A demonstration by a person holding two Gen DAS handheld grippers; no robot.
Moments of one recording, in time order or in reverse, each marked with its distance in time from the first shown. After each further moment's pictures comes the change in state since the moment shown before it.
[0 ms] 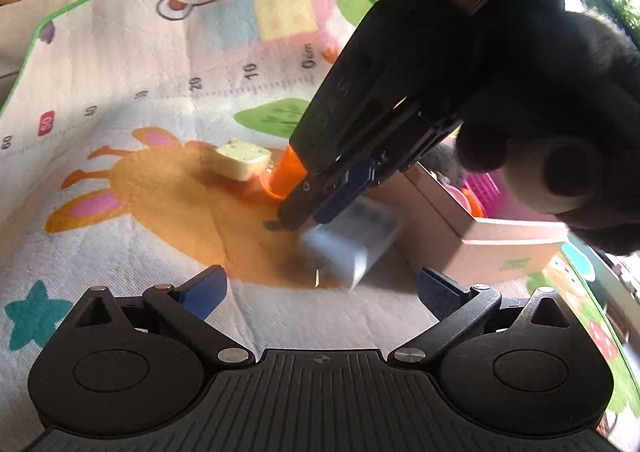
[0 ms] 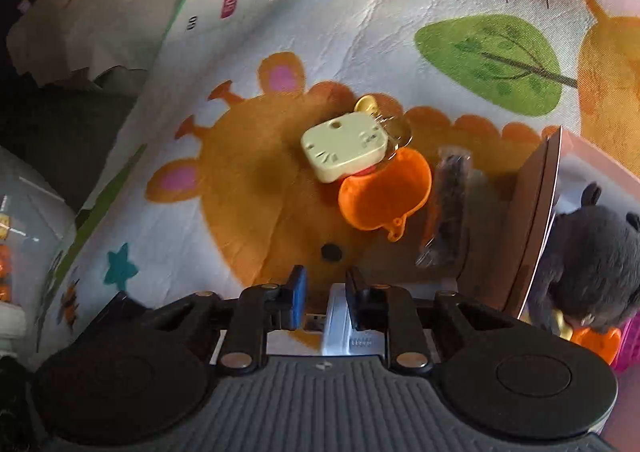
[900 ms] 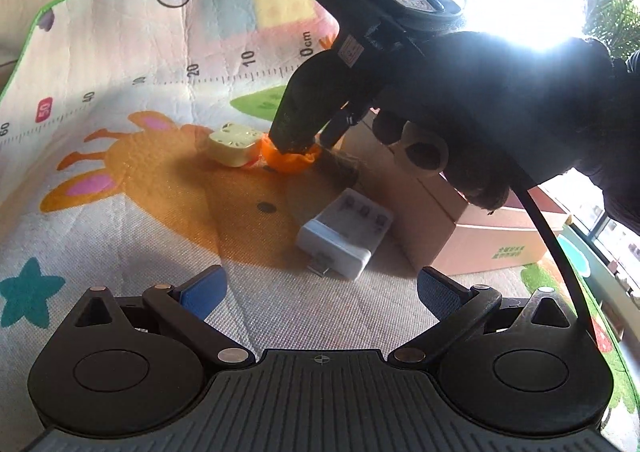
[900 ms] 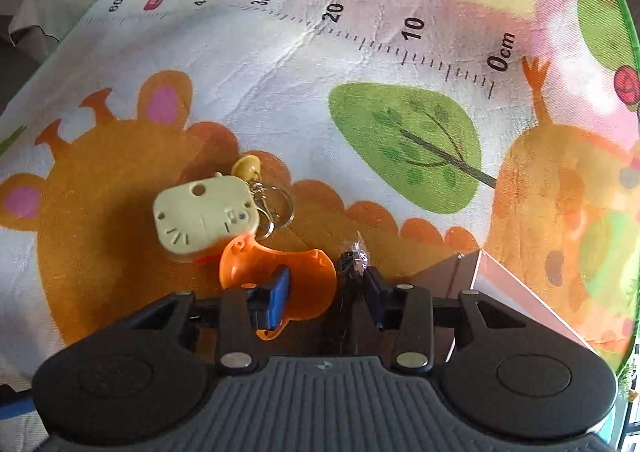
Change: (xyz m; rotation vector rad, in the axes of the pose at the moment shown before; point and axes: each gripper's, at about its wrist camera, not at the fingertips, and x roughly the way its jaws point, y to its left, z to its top) left arm -0.001 0.000 -0.006 -0.029 0.021 0.002; right arm 0.048 -0.012 0.051 -0.208 -0.106 -0.444
